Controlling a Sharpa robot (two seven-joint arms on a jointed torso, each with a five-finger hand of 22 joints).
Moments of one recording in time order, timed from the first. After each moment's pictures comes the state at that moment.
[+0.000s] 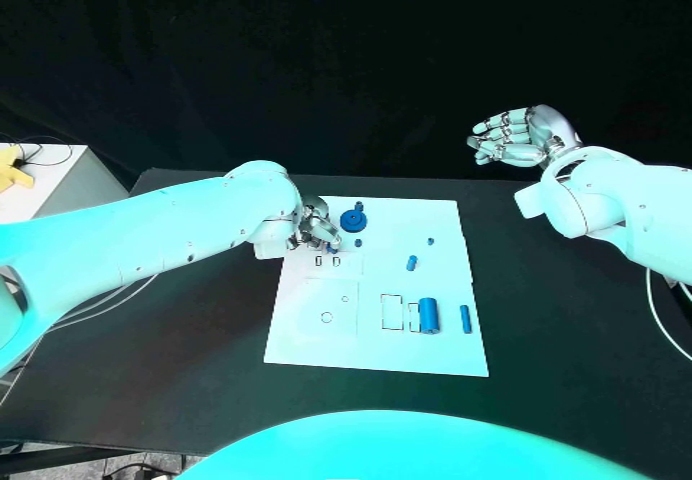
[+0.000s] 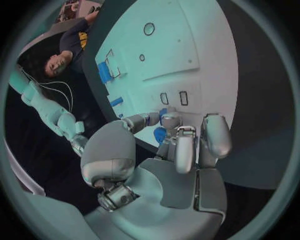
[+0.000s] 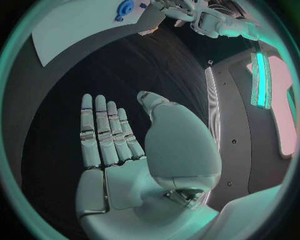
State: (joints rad) left arm 1.25 -0.56 -0.07 1.23 -1.05 0.27 -0.51; left_hand 0.83 -0.05 0.84 0.04 0.51 0.74 0.13 0.80 0.85 1.22 0.02 1.18 0.88 1.47 -0.06 1.57 1.31 0.09 1.35 0.04 1.38 1.17; right arm 1.31 -0.76 -0.12 1.18 -0.55 -0.45 0.22; right_hand 1.30 -0.21 0.37 0.21 0.31 0.79 0.20 0.27 0.39 0.90 0.18 0.34 0.18 1.04 0.13 0.16 0.44 0.18 1.02 0.24 0.07 0.18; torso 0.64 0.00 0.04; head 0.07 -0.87
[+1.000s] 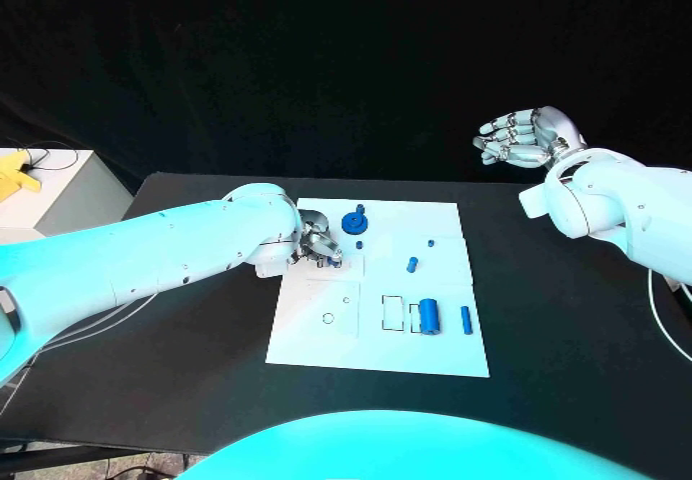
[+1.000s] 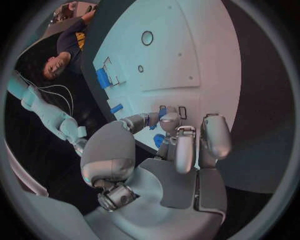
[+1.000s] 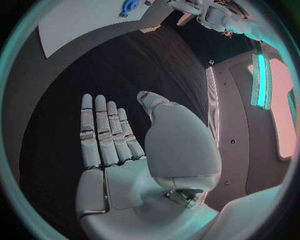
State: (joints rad) left arm 1.20 -0.59 -0.07 1.29 -1.08 0.19 -0.51; left_hand 0.82 -0.04 0.84 0.04 0.52 0.75 0.13 0.80 0.85 1.24 0.00 1.19 0.90 1.46 -0.06 1.57 1.31 0.09 1.36 0.04 1.39 1.18; right arm 1.30 -0.75 -0.12 1.12 -0.55 -0.46 0.24; right_hand 1.30 -0.21 0.37 0.21 0.31 0.79 0.20 0.27 0.39 0.90 0.18 0.34 0.18 1.04 0.13 0.16 0.44 0.18 1.02 0.24 0.07 0.18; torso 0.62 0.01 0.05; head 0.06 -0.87
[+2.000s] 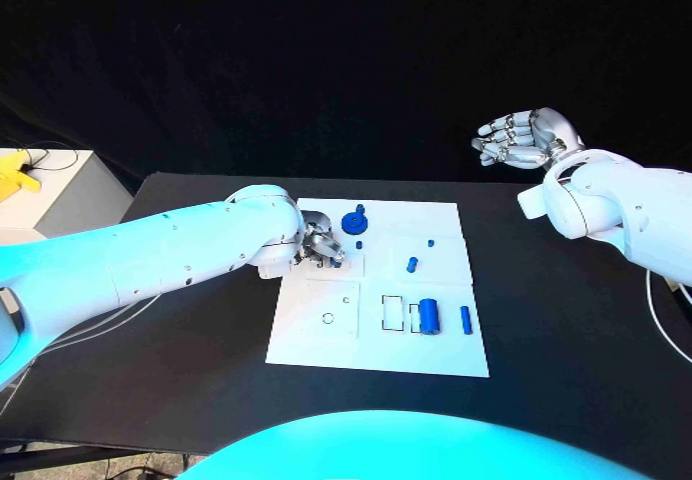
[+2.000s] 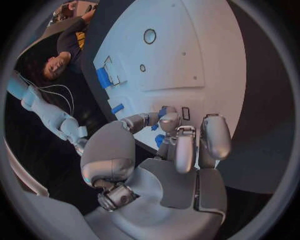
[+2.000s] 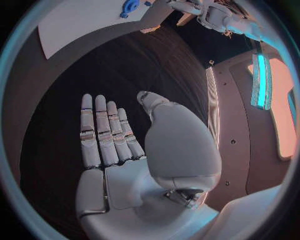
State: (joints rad) left arm 1.19 -0.58 -0.07 1.29 -1.08 0.18 -0.51; left_hand 0.82 -0.04 0.84 0.04 0.52 0.76 0.12 0.81 0.85 1.25 0.00 1.20 0.91 1.46 -0.07 1.57 1.31 0.09 1.36 0.04 1.39 1.18; right arm 1.29 -0.75 -0.12 1.12 -0.55 -0.45 0.24; right_hand 1.30 -0.21 0.37 0.21 0.31 0.79 0.20 0.27 0.39 0.90 0.18 0.34 0.17 1.04 0.13 0.16 0.44 0.18 1.02 0.24 0.07 0.17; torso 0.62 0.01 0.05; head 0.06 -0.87
